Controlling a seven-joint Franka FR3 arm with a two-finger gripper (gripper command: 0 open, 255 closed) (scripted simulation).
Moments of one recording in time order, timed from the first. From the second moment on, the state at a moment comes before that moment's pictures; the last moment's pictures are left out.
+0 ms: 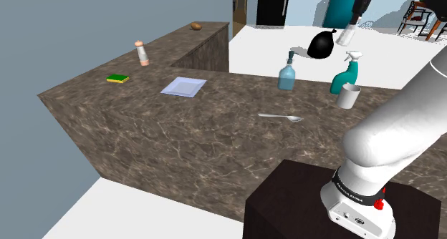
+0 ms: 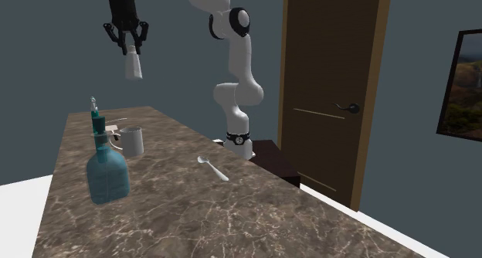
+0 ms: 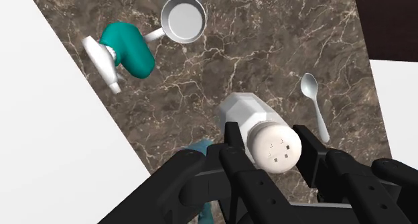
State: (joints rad) arm -0.42 -0.19 -0.52 -1.60 -0.04 1.38 -0.95
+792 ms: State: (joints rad) arm -0.60 0.08 -0.76 -1.34 0.09 1.32 -1.35
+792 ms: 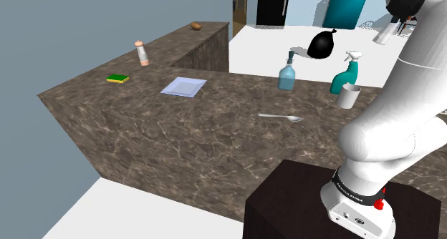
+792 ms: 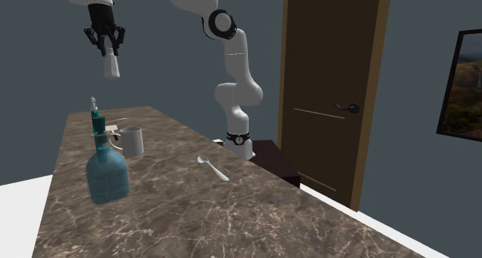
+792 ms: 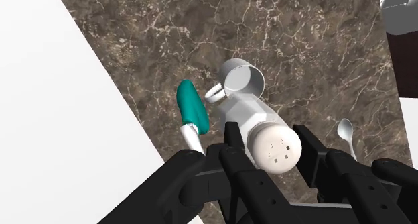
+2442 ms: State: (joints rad) arm -0.57 0.00 -0.74 -1.74 0.03 1.67 -1.34
